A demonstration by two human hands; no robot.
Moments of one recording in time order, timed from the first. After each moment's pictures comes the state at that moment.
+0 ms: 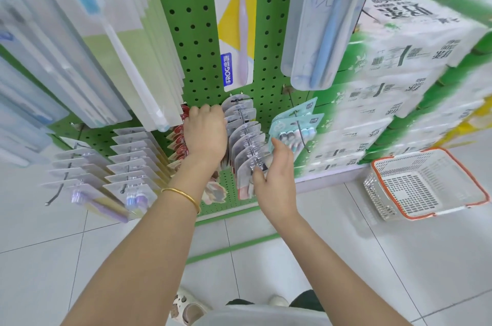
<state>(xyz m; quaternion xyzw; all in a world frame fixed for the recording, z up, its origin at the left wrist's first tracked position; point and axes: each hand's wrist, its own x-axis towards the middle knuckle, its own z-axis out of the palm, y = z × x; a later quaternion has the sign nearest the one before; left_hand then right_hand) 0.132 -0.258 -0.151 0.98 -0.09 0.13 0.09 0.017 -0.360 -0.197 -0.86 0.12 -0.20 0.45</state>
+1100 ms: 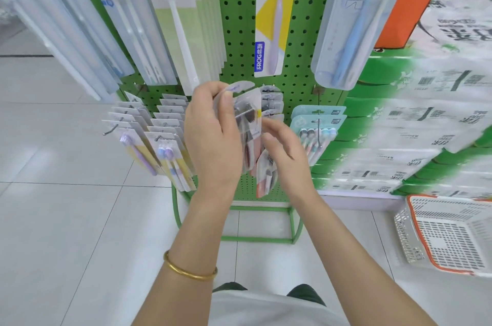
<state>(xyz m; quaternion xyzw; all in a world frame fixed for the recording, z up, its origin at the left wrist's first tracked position) -0.023 -0.278 -0.073 0.78 0.03 0.39 0.48 -0.010 -0.386 -0.141 -0.74 -0.08 -0.06 0.67</state>
